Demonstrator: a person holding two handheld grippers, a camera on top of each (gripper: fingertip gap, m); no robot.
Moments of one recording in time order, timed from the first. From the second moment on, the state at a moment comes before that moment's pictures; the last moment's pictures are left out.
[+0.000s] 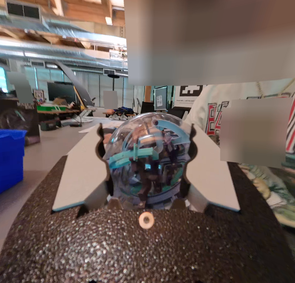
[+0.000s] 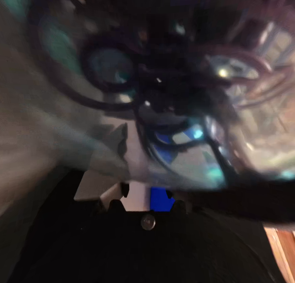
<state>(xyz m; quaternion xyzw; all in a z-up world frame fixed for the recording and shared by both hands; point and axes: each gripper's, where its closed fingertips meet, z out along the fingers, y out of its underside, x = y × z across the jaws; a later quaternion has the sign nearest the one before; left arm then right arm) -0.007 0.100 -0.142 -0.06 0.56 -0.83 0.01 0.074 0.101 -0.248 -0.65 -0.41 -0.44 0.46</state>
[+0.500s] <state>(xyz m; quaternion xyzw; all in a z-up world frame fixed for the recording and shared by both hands) 0.021 0.112 -0.129 -0.10 0.56 -0.81 0.17 0.172 0.046 -0.260 -0.77 -0.25 -0.44 0.38</state>
